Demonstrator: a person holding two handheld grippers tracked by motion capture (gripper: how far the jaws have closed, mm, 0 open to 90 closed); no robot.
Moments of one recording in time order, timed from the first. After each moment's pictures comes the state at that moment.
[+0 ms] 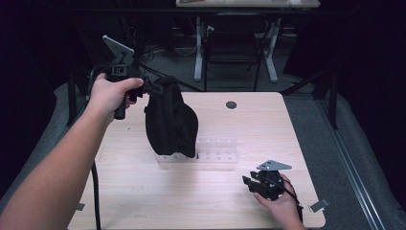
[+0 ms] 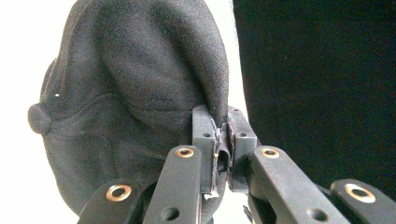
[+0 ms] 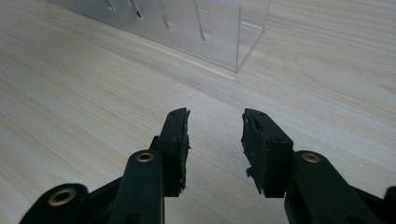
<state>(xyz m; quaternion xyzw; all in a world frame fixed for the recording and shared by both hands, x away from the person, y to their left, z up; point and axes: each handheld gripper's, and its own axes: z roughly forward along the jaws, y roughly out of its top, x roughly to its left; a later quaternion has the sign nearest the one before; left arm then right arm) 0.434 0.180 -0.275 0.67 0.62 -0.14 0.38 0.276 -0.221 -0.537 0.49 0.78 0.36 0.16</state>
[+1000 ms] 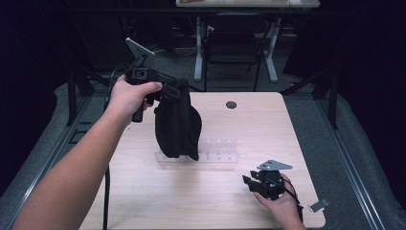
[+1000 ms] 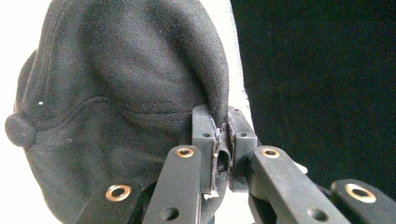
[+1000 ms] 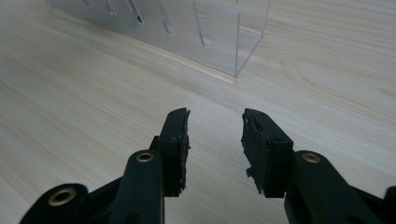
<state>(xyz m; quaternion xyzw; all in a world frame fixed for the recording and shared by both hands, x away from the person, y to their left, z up) 0.431 0.138 -0.279 0.70 0.59 -0.15 0.37 0.276 -0.221 -0.535 0.49 0.78 0.37 0.16</state>
